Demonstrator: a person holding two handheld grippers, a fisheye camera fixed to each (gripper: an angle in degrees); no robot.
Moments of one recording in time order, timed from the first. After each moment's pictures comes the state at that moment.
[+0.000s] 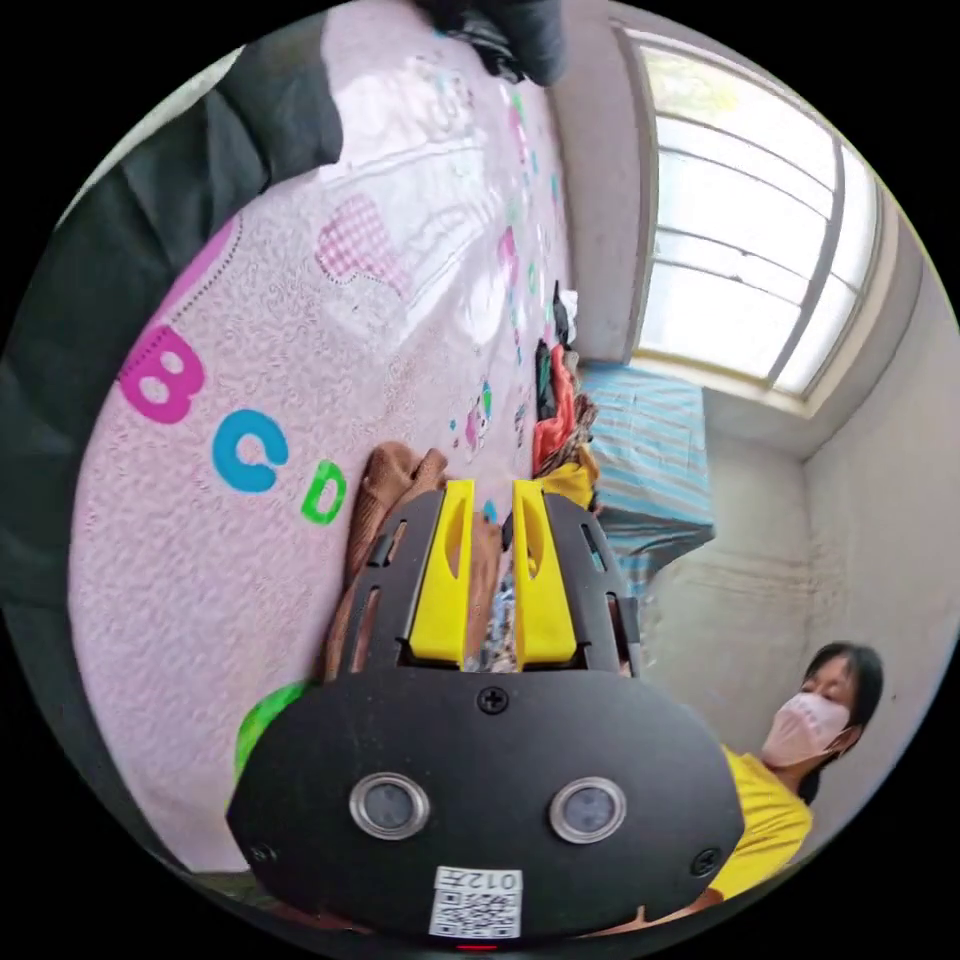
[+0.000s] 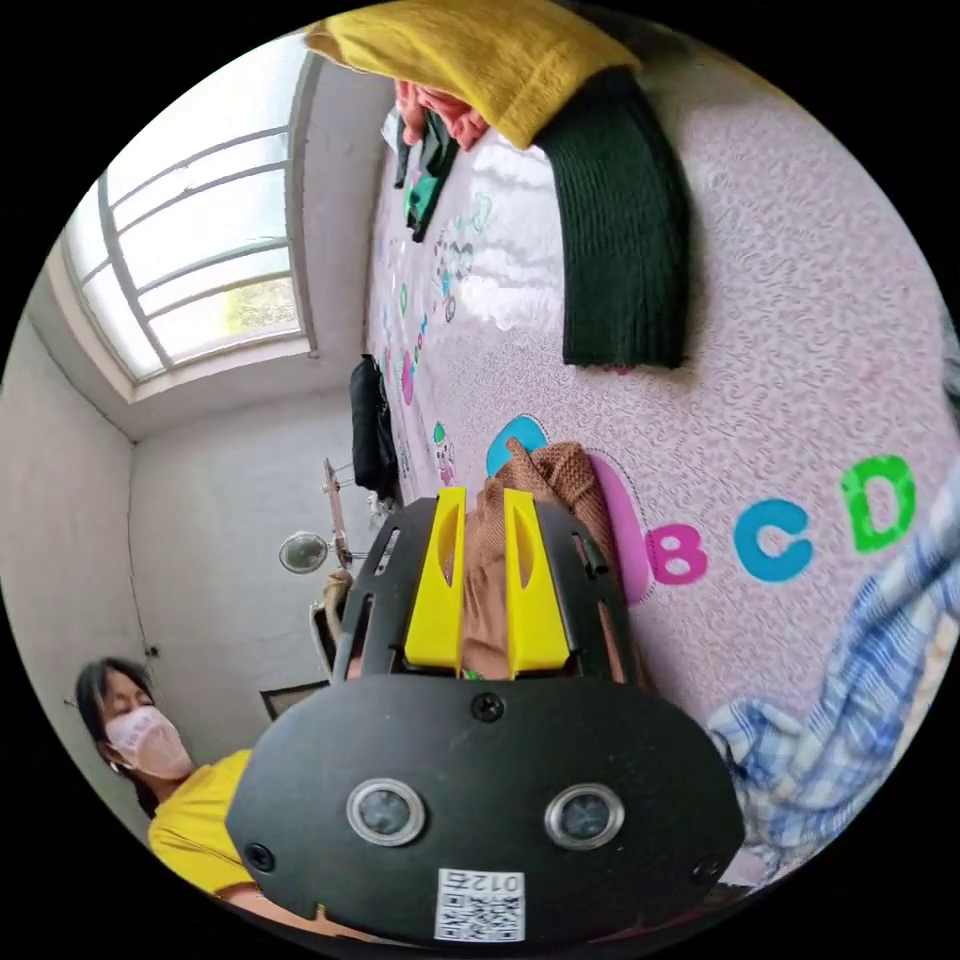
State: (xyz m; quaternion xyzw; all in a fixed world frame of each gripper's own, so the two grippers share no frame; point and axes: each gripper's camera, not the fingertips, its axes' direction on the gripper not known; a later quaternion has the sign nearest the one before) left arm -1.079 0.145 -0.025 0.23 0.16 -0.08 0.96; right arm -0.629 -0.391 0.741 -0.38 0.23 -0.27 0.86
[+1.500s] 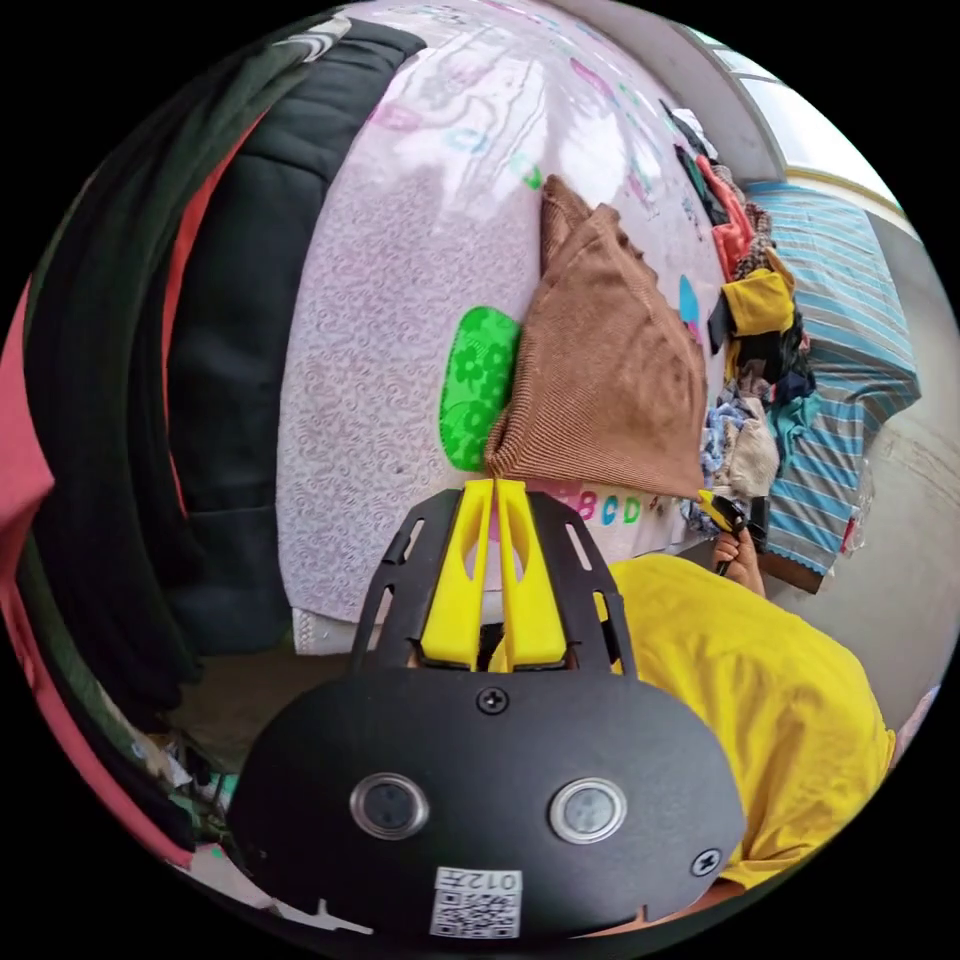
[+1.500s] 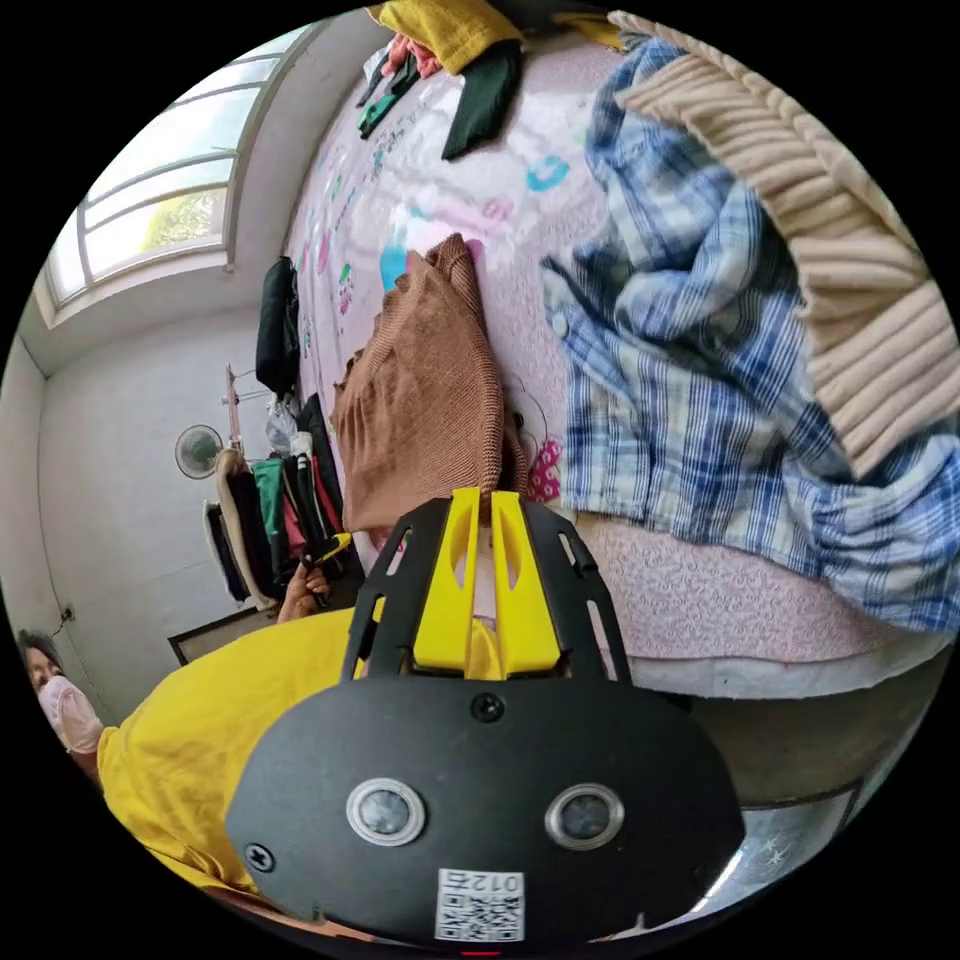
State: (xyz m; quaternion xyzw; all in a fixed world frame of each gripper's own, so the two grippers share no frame) left arm -0.971 0.296 0.129 0.04 -0.15 -0.09 0.98; right arm -0.515 -0.334 0.571 -0.42 0.38 -0.29 0.77
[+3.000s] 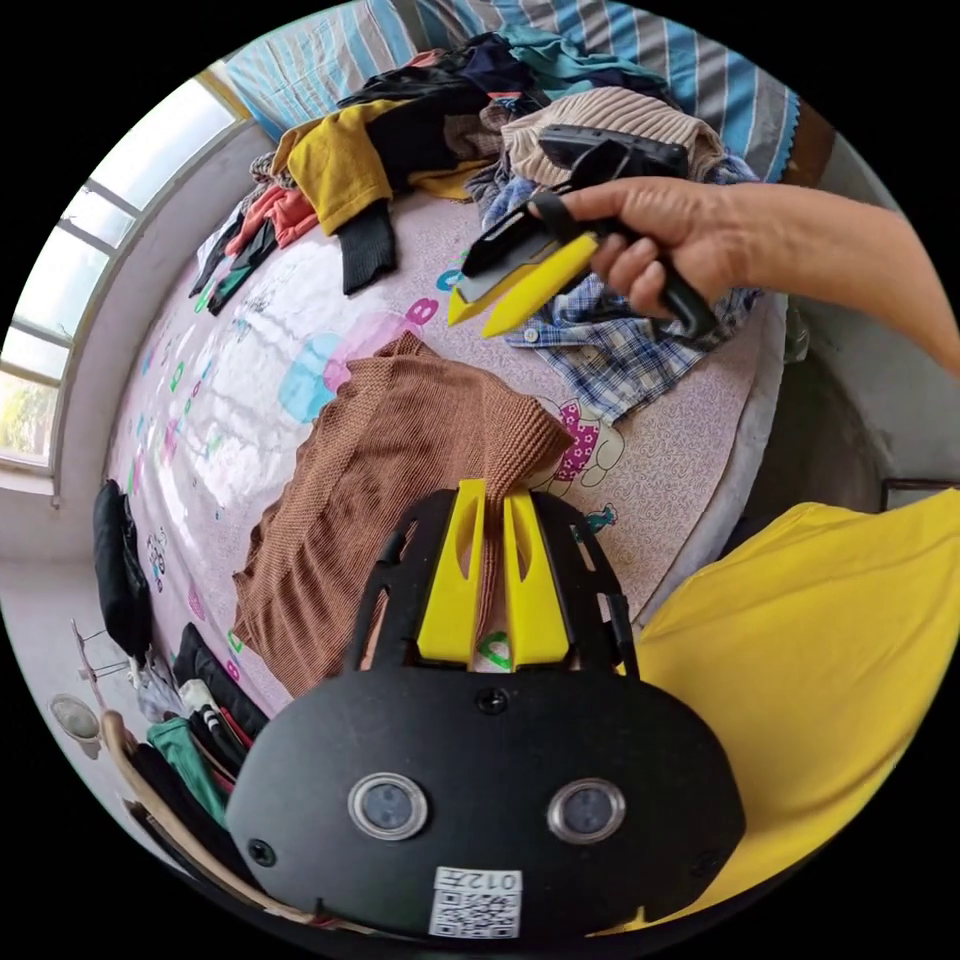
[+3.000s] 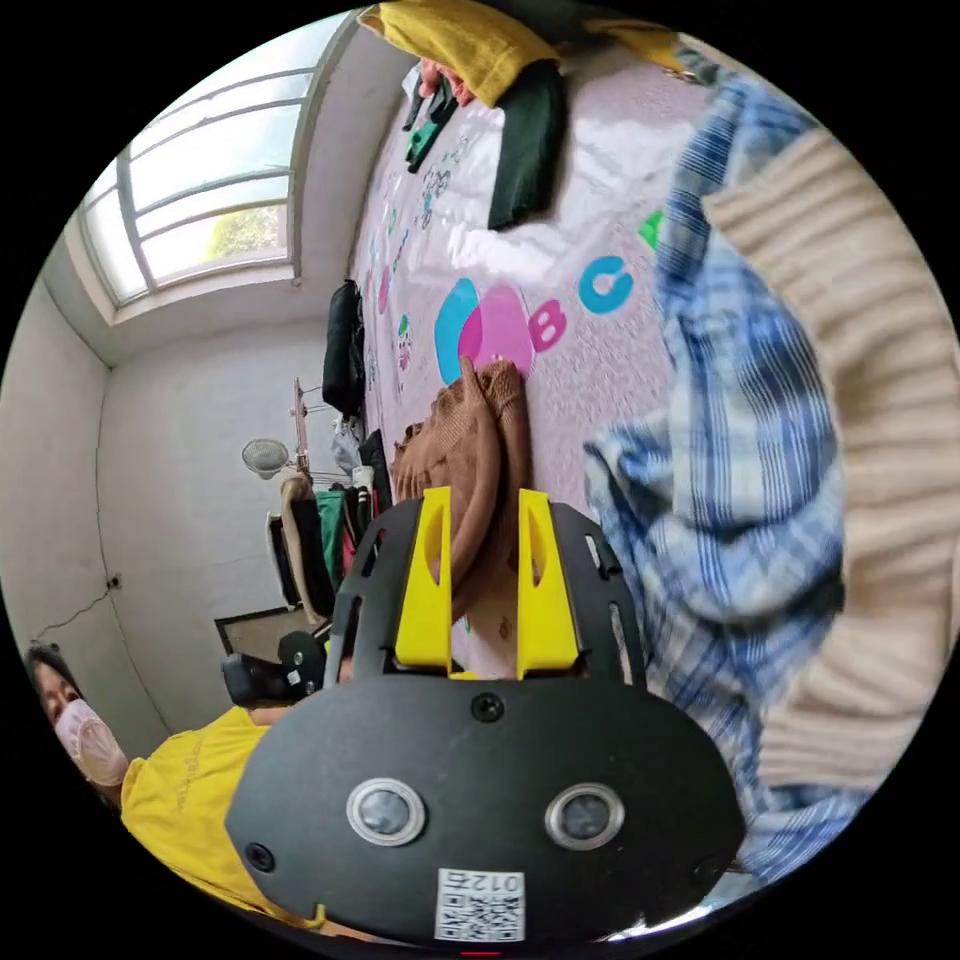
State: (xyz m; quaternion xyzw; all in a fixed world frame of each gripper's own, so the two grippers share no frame) left arm -0.531 0.327 0.478 0.02 -0.46 0.42 0.79; right arm -0.498 -0.450 0.646 -0.44 0.26 -0.31 0.80
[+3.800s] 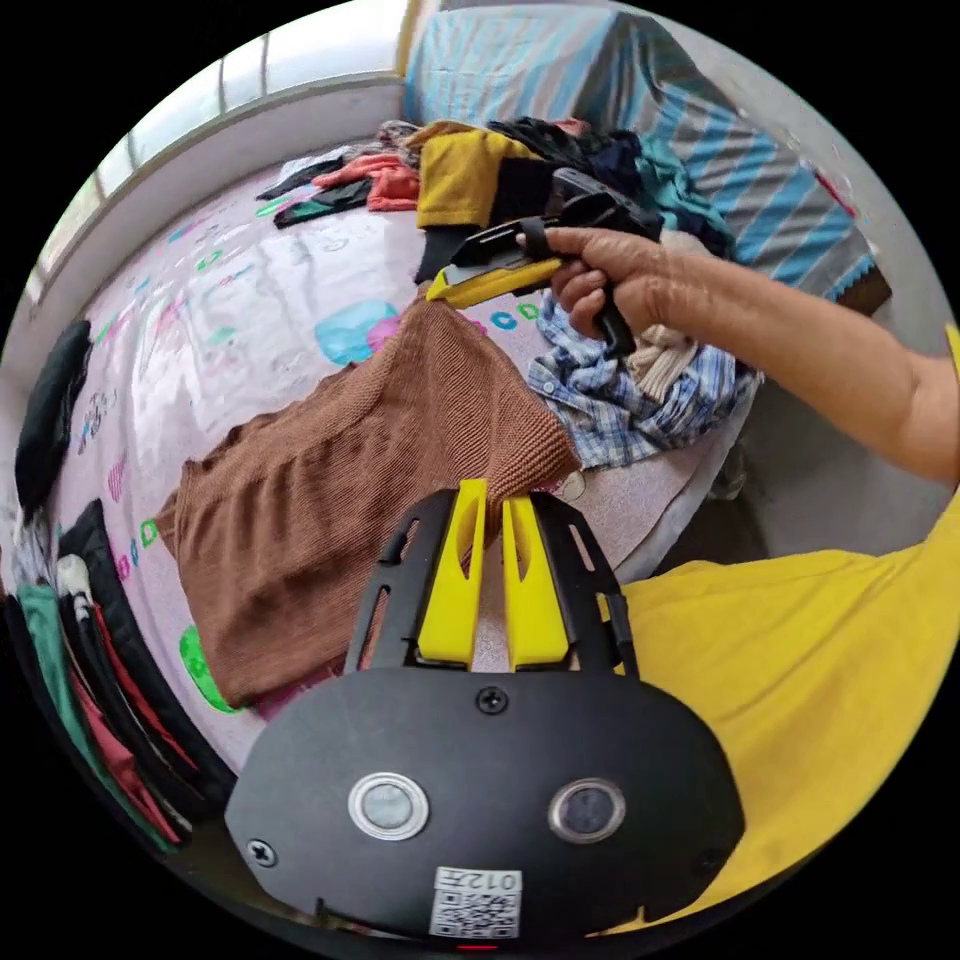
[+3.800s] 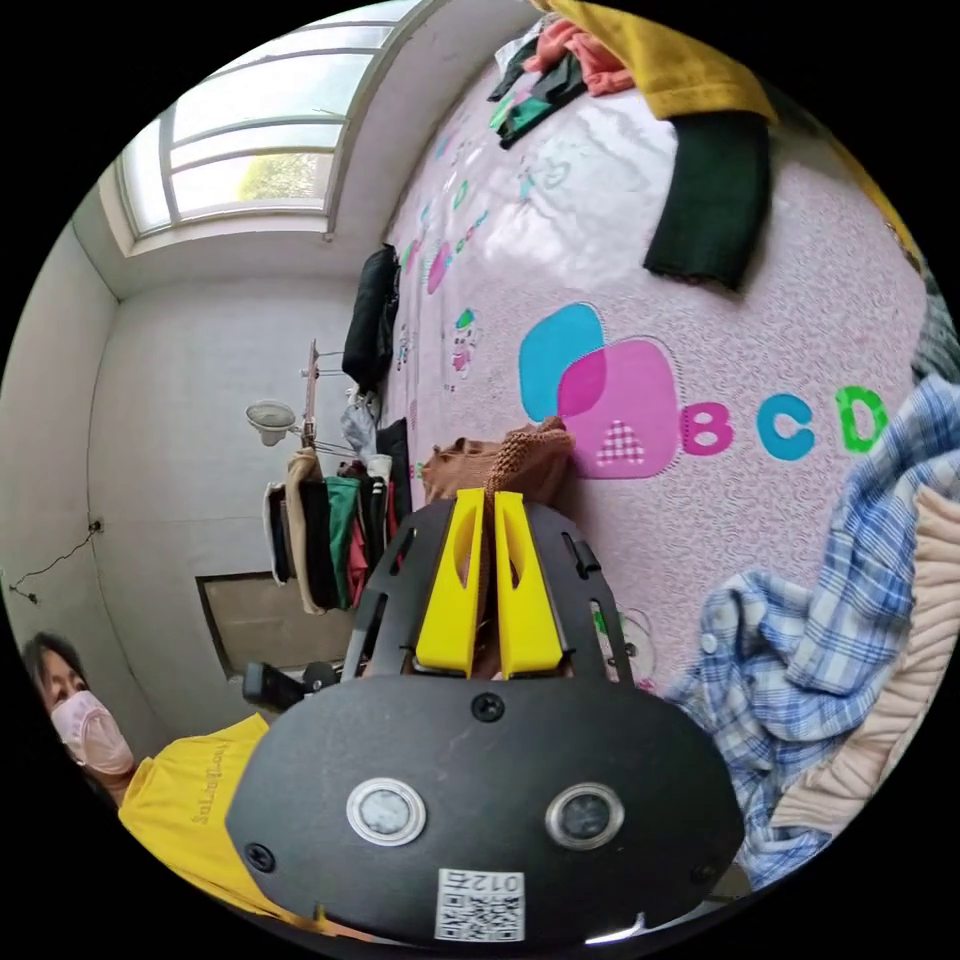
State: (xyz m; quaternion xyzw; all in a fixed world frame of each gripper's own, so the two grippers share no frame) left arm -0.641 0.345 0.328 0.14 -0.26 0.28 0.91; right arm -0.462 -0.370 0.731 -0.48 0.23 -0.36 0.76
